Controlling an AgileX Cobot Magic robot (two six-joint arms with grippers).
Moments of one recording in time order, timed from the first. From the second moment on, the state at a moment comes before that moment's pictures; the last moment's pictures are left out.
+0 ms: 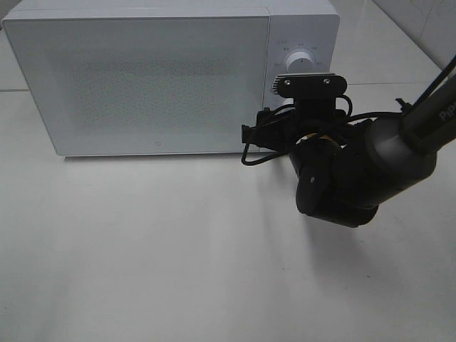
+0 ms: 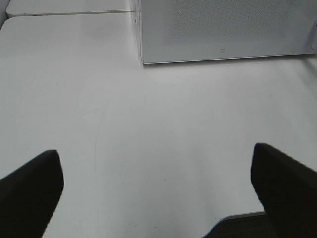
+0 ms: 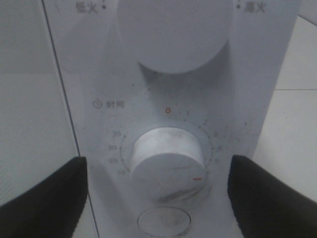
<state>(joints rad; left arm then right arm) 0.00 0.00 -0.52 -0.13 1.08 0.13 0.65 2.08 -0.82 0.77 -1.10 -0.33</state>
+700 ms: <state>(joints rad) 0.00 0.00 -0.52 -0.13 1.08 0.13 0.62 2.10 -0.83 0.75 -1.15 -0.31</state>
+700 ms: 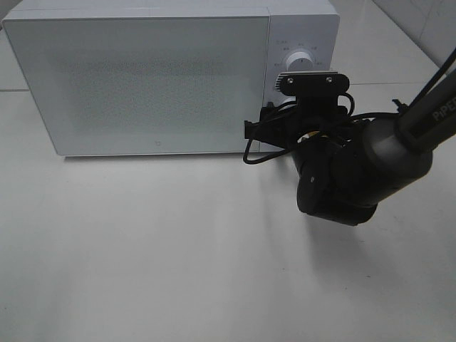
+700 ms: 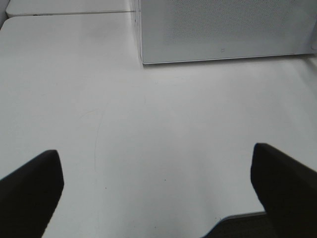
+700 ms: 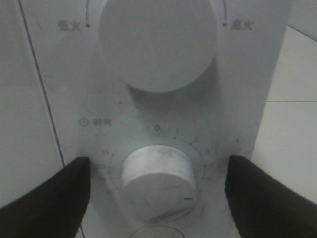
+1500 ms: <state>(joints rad) 0.00 0.00 -0.52 -0.13 1.08 0.13 0.62 2.10 -0.83 0.74 -1.15 -0.30</state>
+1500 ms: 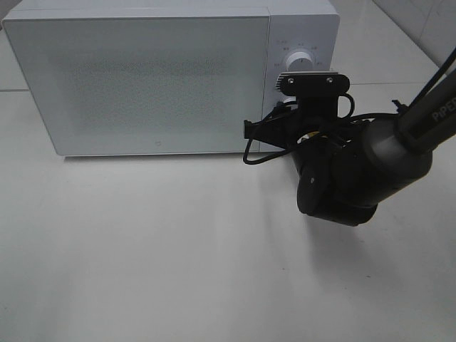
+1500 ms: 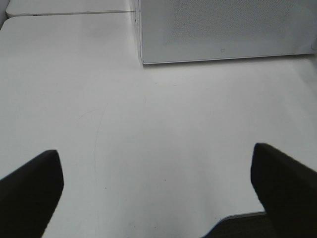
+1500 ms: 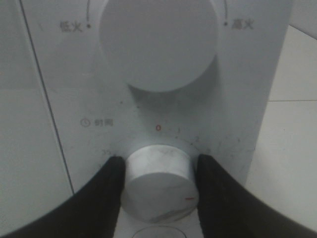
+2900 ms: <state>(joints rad) 0.00 0.00 -0.52 -0.13 1.08 0.13 0.62 2.11 -0.81 0.69 -1.19 1.24</state>
